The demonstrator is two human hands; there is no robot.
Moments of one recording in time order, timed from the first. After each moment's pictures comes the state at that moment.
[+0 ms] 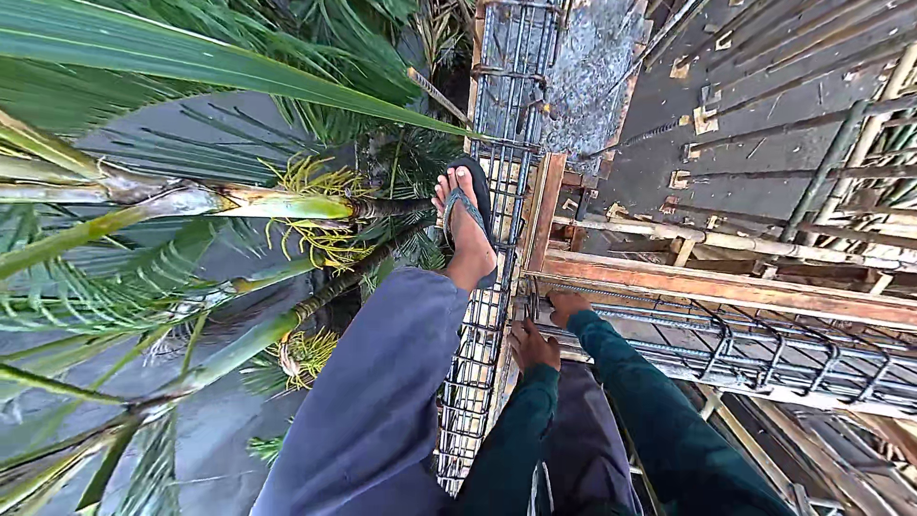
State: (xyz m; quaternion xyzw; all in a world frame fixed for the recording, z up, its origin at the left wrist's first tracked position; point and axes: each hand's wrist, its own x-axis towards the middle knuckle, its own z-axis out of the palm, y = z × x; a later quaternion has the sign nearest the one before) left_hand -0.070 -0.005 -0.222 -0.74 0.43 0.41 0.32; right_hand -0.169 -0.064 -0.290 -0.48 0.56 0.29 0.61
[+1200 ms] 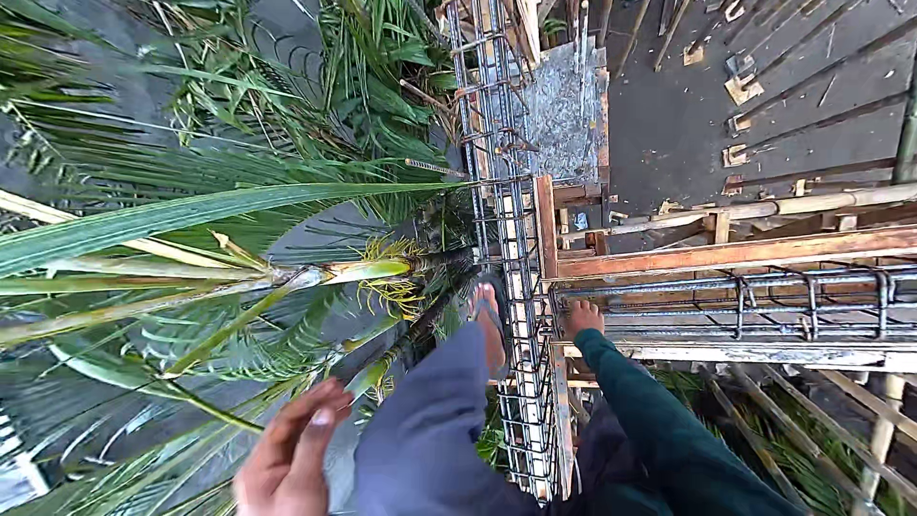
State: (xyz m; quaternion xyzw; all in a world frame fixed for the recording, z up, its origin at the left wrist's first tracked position) left_hand 0.100 -0.123 0.141 -0.67 0.62 0.37 -0.17; right_hand -0.140 -0.003 -0.286 -0.34 0.73 0.06 0.59
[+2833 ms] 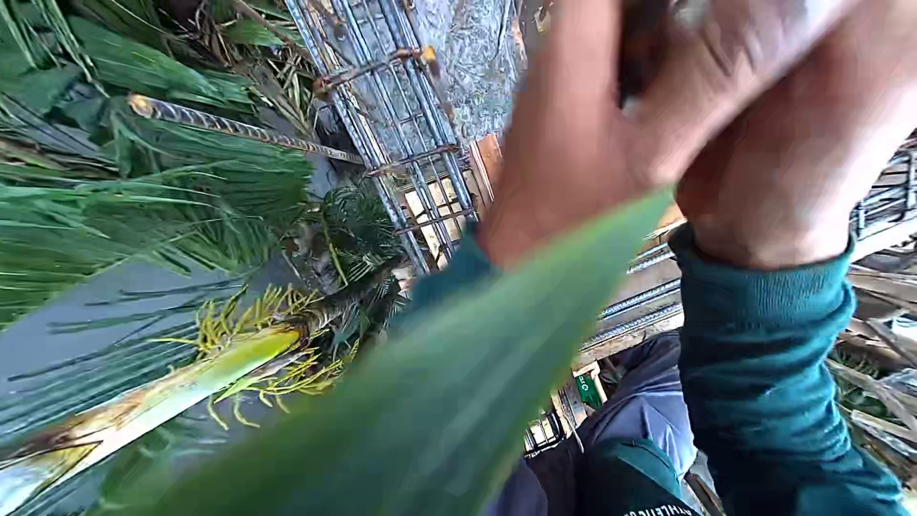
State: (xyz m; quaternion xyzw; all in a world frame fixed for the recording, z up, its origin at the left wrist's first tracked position) left_hand -0.081 -0.330 -0.272 0.06 0.65 0.69 -0.32; right_hand -0.218 -0.215 -0.127 -0.32 0.60 -0.69 0.26
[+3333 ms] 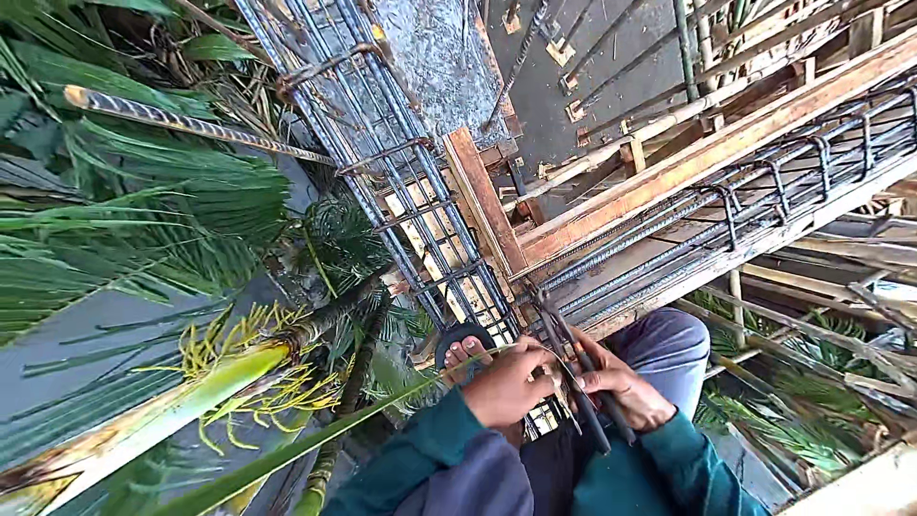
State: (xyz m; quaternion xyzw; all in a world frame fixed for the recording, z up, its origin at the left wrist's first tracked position) left_hand 0.056 -0.157 -0.224 -0.17 0.60 0.69 0.38; right_hand -0.059 0.050 -0.219 0.18 0.46 -0.52 0.70
